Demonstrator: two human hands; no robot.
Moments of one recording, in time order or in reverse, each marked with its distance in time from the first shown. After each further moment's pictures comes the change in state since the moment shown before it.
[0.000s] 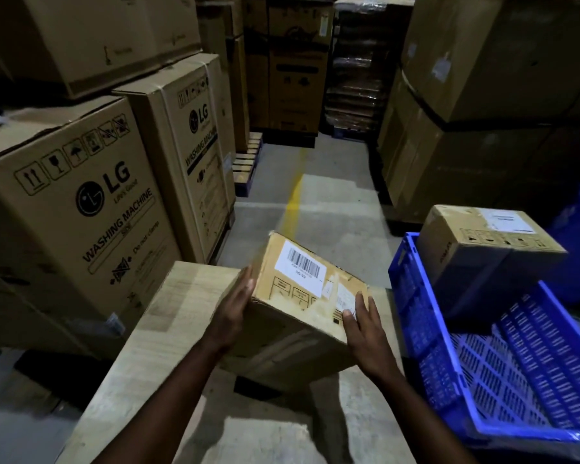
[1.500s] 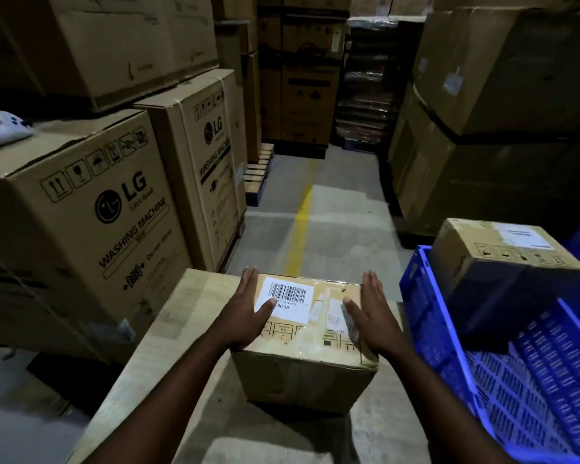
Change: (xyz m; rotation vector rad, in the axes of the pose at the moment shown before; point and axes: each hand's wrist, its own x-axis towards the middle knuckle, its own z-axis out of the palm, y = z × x) left_hand 0.030 -0.002 -0.010 0.678 -0.007 0.083; right_hand 0.058 -0.017 -0.013 -0.212 -0.038 -0.260
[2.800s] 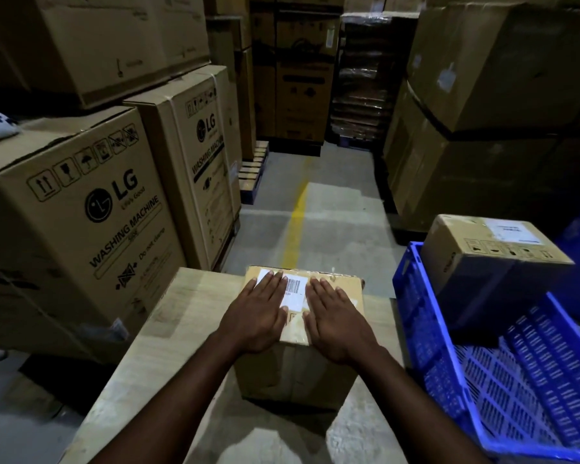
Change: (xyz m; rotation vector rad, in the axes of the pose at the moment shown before) left_hand -0.001 0.033 0.018 0.586 -0.041 0.316; right_hand -0.010 -0.040 0.022 -0.492 -0.128 -0.272
